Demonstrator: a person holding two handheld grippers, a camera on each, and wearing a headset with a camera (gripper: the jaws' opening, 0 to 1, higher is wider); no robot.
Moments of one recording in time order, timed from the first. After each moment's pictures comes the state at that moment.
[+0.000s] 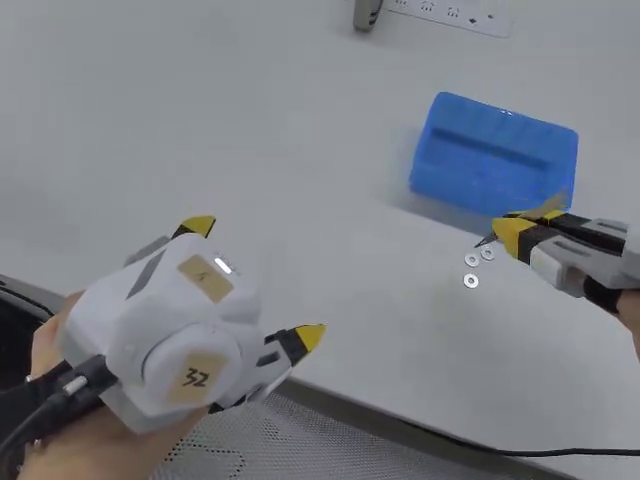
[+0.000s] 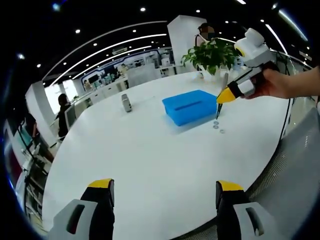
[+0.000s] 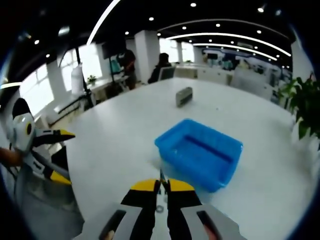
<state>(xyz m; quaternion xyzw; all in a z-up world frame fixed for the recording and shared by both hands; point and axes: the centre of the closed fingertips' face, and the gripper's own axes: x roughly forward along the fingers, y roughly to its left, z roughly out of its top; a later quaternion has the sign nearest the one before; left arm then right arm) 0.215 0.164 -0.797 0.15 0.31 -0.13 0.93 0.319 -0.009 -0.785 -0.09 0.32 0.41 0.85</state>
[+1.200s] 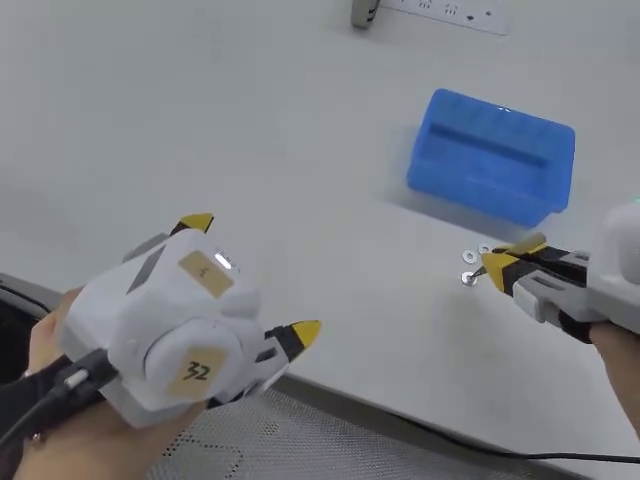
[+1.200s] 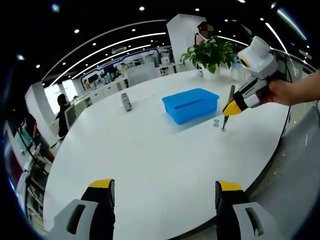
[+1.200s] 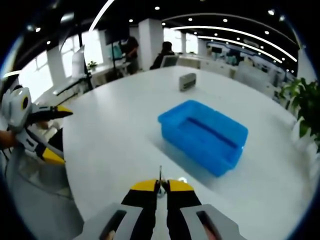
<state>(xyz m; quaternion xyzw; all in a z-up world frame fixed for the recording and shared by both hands) 0.214 0.165 -0.800 0.15 0.32 -0.13 0.93 0.305 -0.016 -0.815 -0.14 0.35 0.41 0.83</state>
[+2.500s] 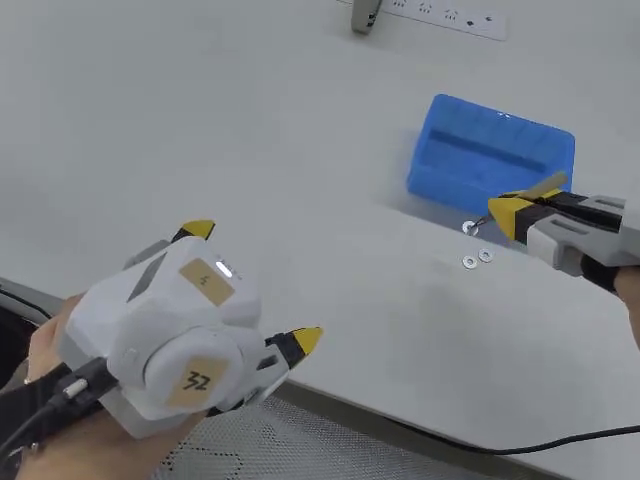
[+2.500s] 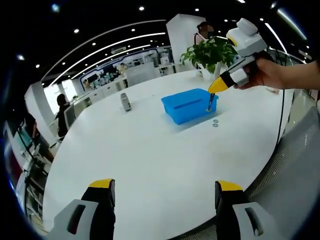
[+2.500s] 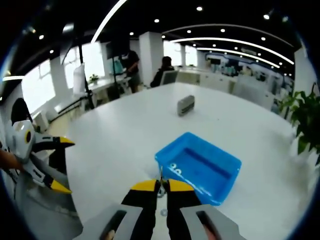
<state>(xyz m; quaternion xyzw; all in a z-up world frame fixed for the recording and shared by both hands) 0.214 0.163 -0.800 0.15 0.32 -0.13 0.93 0.340 0.004 -0.759 -0.11 0.29 0.42 0.85</state>
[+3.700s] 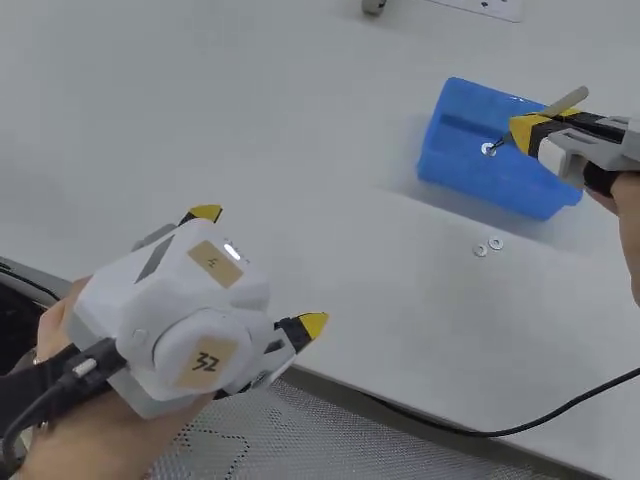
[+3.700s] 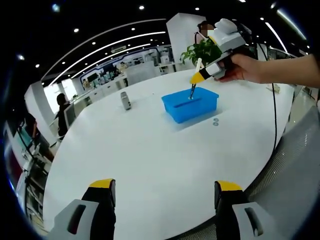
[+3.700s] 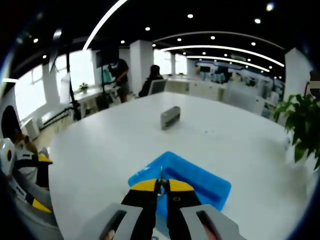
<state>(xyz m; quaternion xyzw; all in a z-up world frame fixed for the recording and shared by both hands) 0.213 0.164 -0.801 0.15 0.32 -0.13 0.93 0.412 0.009 -0.760 -0.10 0.26 0.38 0.88</state>
